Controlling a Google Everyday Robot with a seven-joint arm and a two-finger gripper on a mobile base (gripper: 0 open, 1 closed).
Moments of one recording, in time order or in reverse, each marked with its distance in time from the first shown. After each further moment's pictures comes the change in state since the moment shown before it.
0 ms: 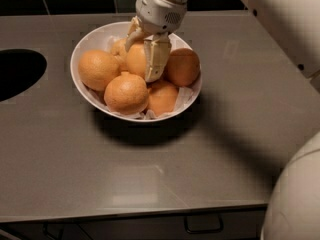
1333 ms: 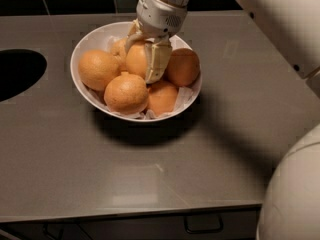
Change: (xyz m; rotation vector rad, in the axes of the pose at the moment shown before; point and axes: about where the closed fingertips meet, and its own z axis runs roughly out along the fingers) arm 0.003 0.004 0.011 -0.044 0.000 -0.005
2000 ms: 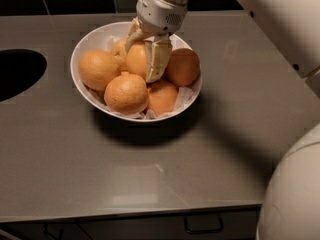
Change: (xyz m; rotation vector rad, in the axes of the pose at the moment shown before) arm 0.000 -0.002 -0.003 0.007 0.004 -0.001
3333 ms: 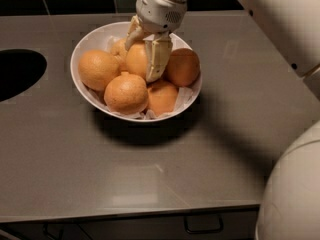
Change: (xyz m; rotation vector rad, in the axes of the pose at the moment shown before) arm 0.000 -0.003 -0.004 0.011 0.002 -0.006
